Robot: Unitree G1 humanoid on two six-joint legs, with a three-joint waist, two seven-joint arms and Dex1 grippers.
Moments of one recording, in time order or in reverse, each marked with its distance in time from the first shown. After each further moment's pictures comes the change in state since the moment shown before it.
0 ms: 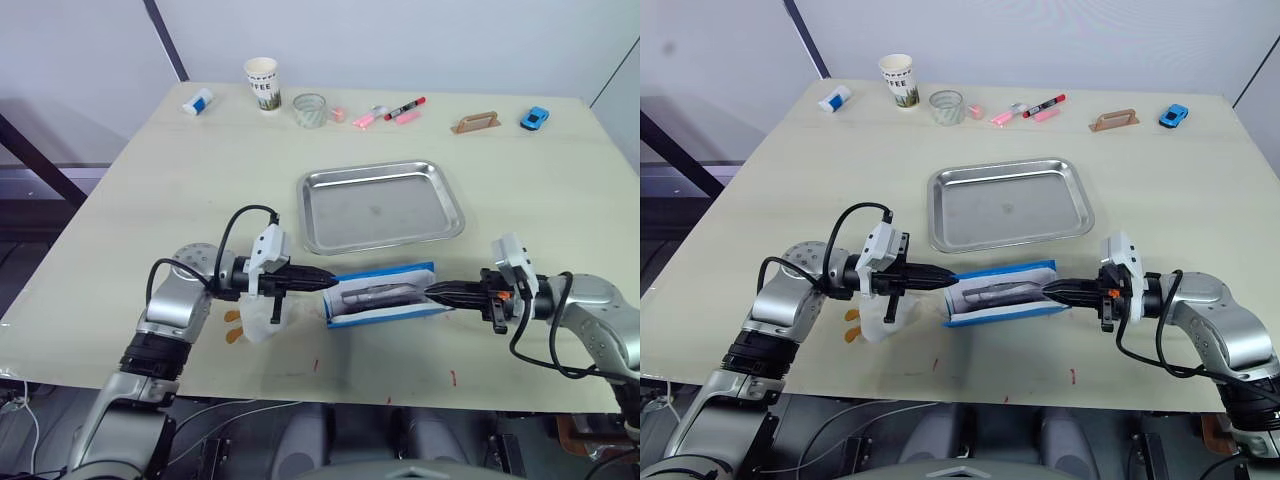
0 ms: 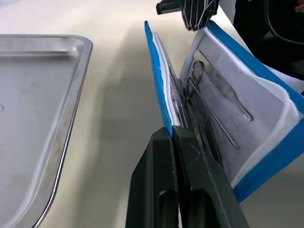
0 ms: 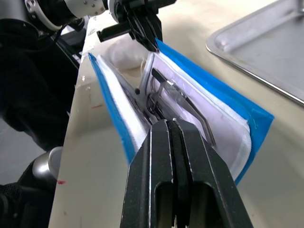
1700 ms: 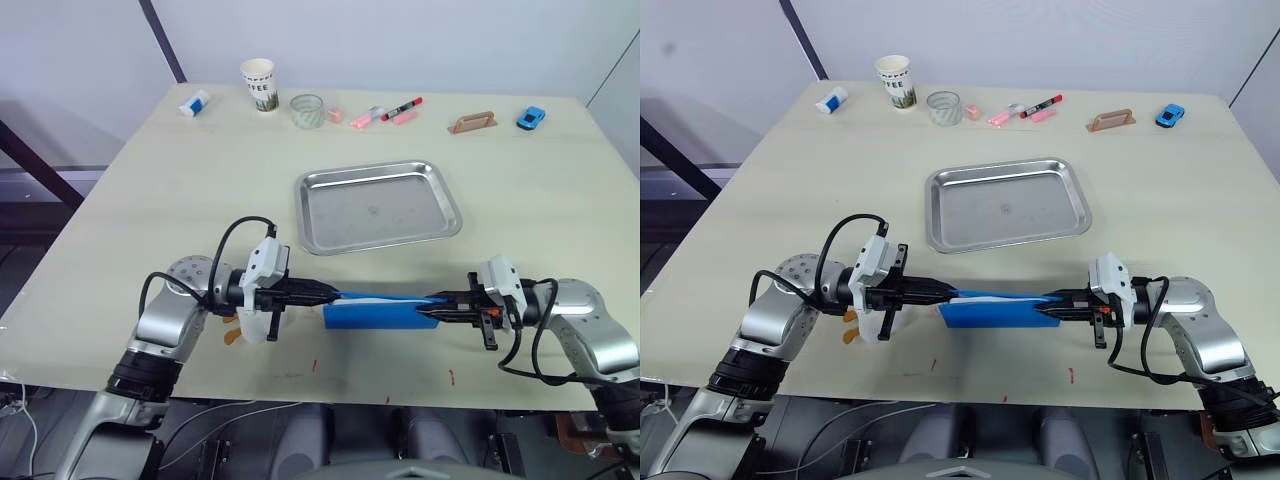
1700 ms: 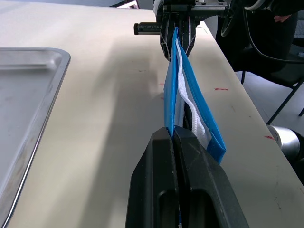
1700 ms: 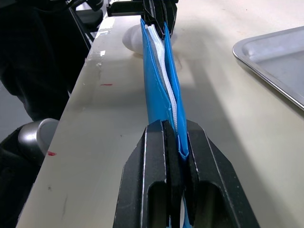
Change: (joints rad) left arm 0.106 0.035 0.005 -0.144 -0.060 0.016 0.027; right arm 0.021 0.064 0.073 0.099 -0.151 -0.325 0.112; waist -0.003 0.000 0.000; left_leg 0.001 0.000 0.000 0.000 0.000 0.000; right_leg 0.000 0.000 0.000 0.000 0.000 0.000
